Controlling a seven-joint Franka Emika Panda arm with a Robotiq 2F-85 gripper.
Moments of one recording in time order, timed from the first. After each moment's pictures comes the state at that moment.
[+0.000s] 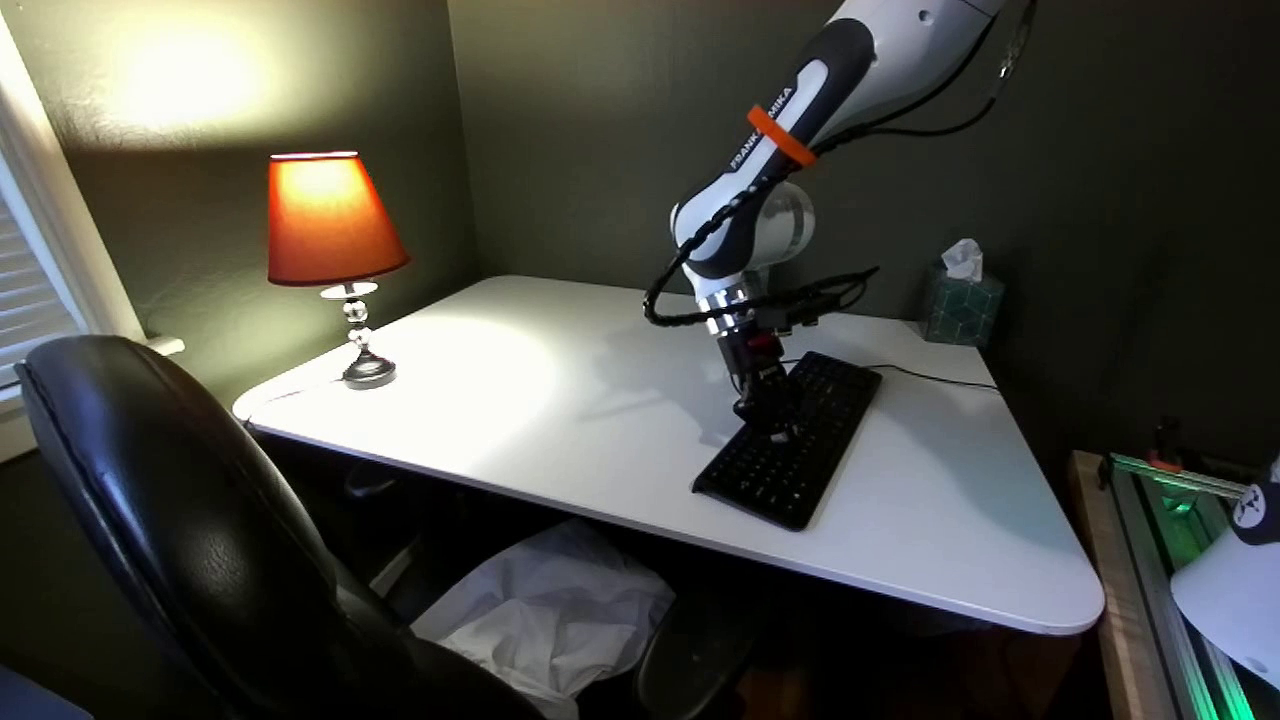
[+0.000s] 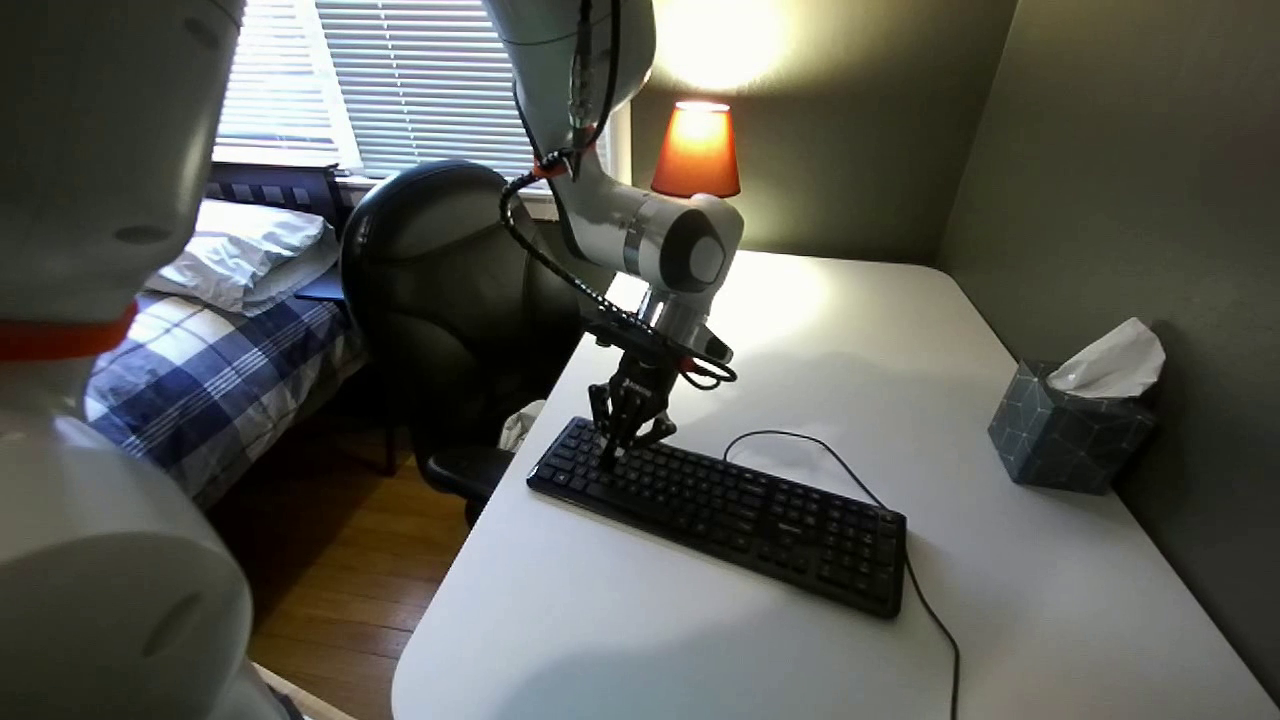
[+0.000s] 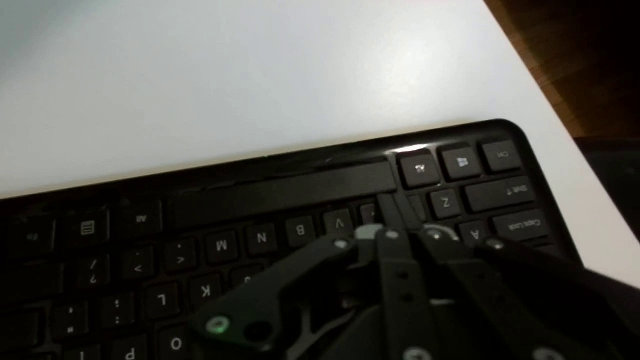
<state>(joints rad) -0.08 0.54 -0.05 -2.02 0.14 1.97 -0.05</state>
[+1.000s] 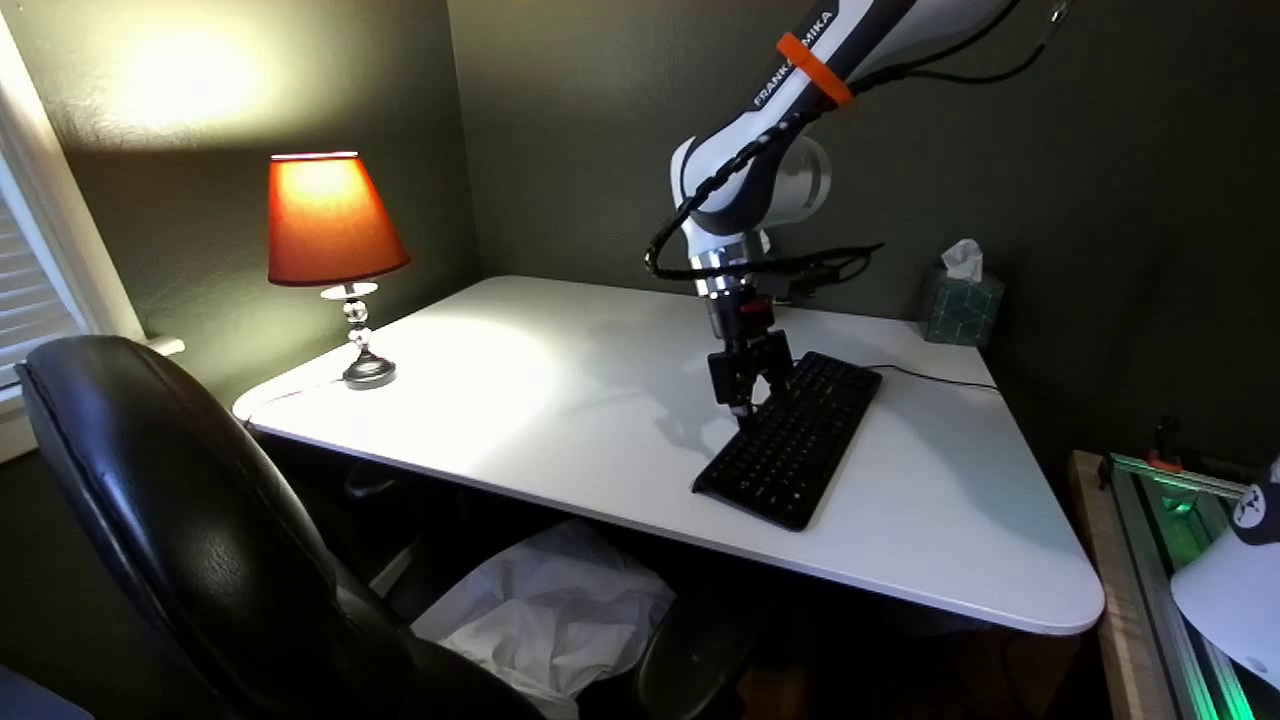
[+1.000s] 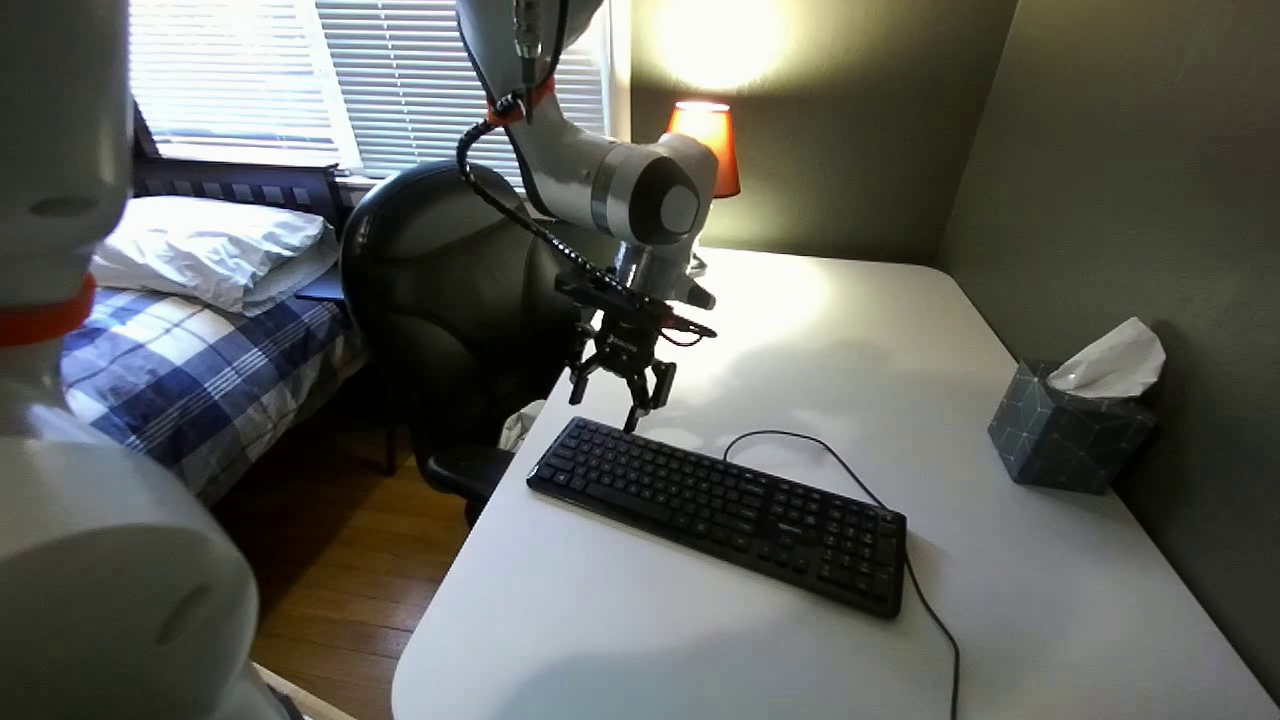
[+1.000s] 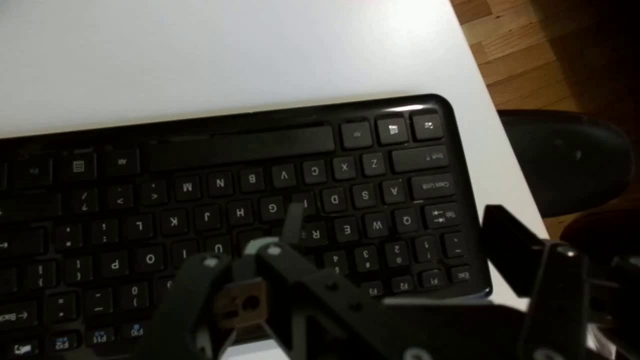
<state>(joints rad) -0.06 0.38 -0.02 -2.12 0.14 2.08 -0.05</state>
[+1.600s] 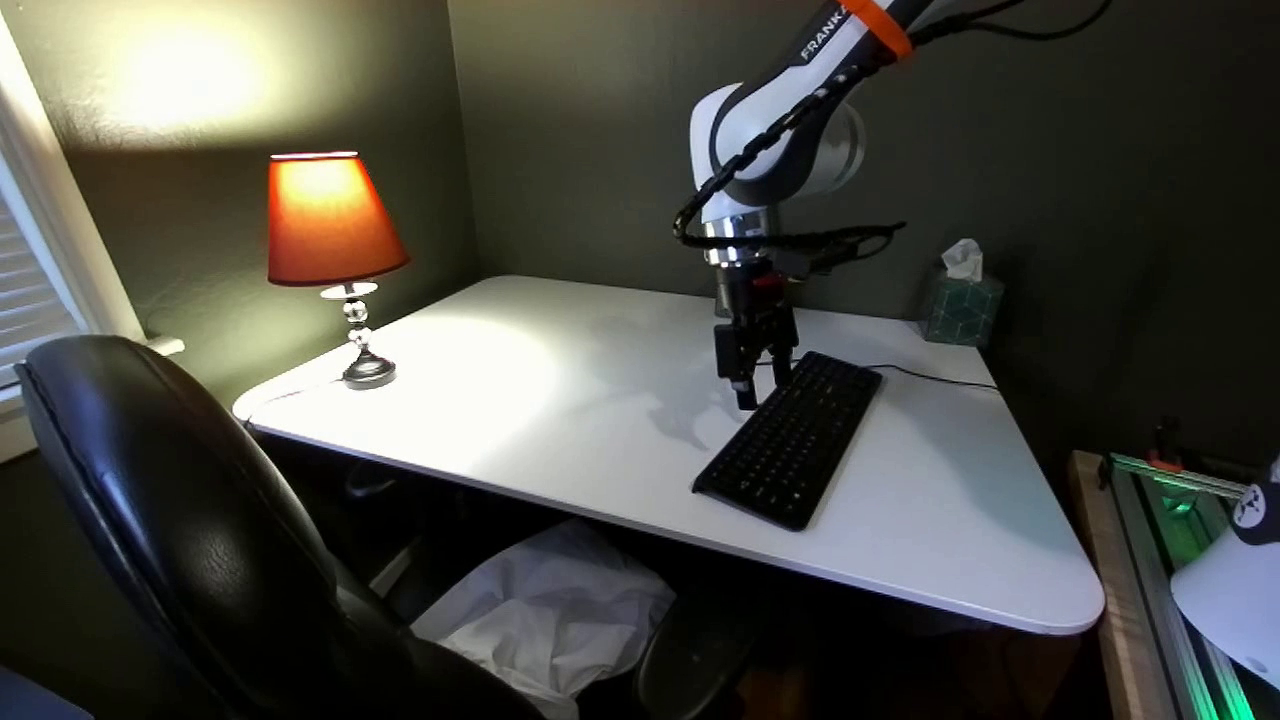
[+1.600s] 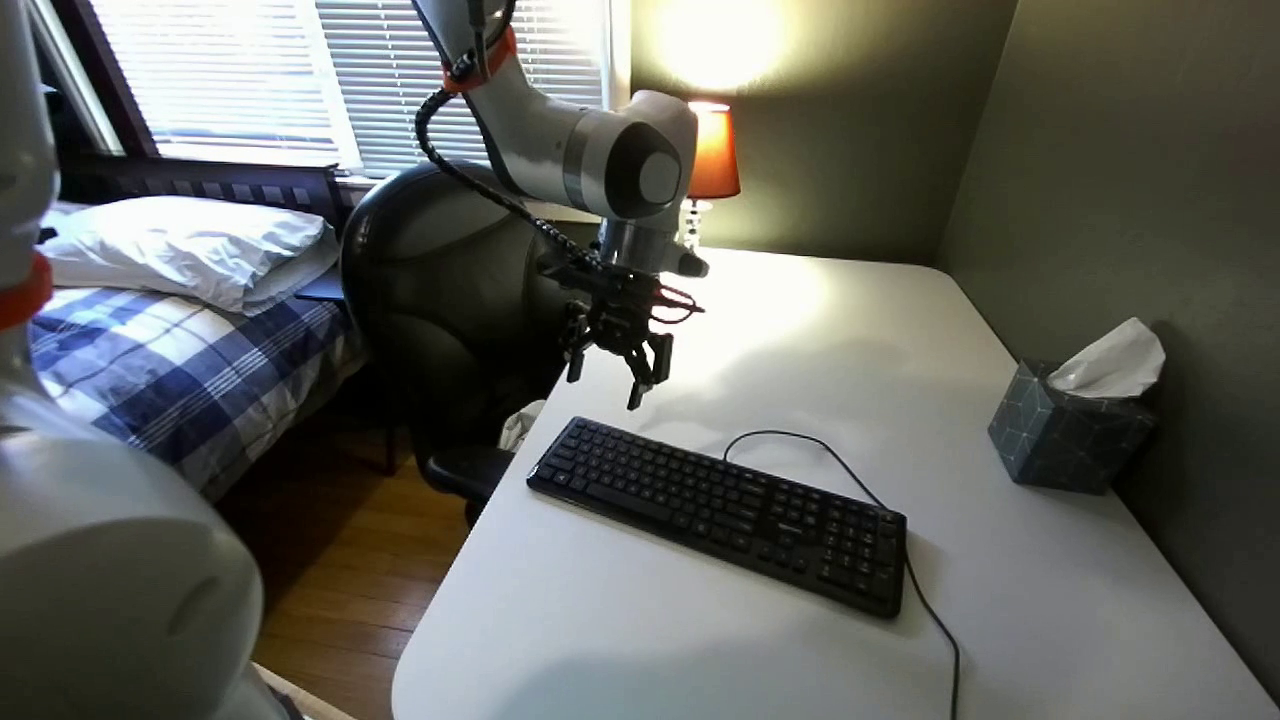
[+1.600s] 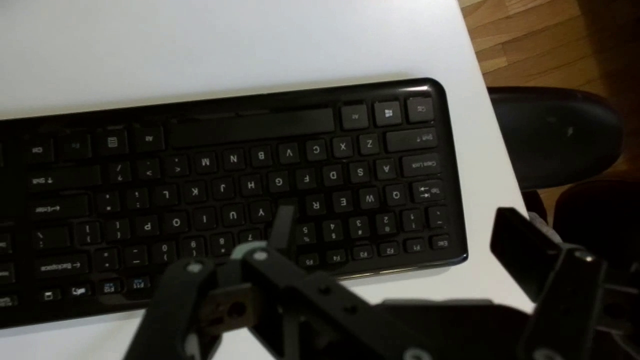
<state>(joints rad) -0.04 0.23 -0.02 -2.23 0.10 2.18 -0.02</state>
